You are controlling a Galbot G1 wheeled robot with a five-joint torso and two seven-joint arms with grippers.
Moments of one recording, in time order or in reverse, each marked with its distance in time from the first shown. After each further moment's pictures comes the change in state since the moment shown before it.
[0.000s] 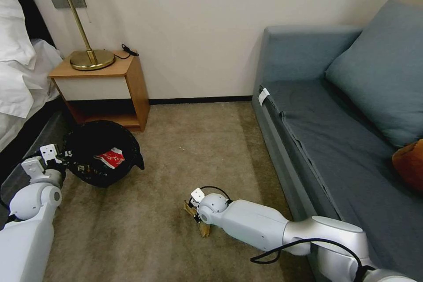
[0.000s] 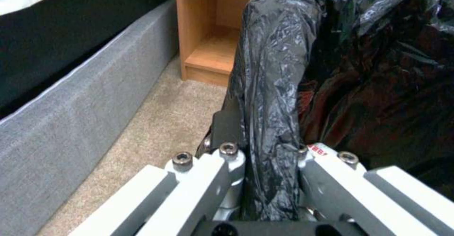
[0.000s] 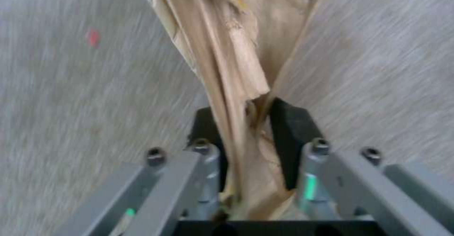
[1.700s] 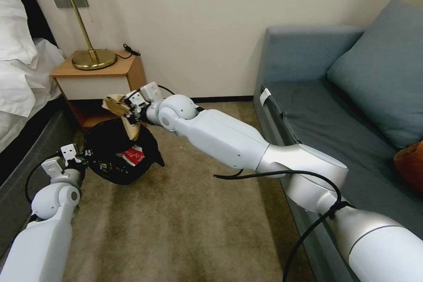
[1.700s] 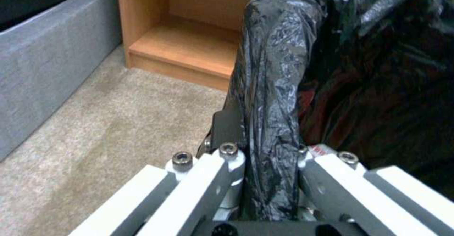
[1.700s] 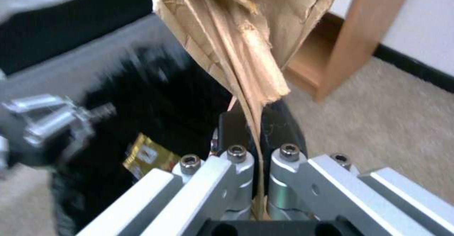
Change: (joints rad) left arm -0.018 -0.094 0.041 -0.053 -0.029 0.020 0.017; right arm 0.436 0.194 0.172 0.005 0.029 0.187 -0.321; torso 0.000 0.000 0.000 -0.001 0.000
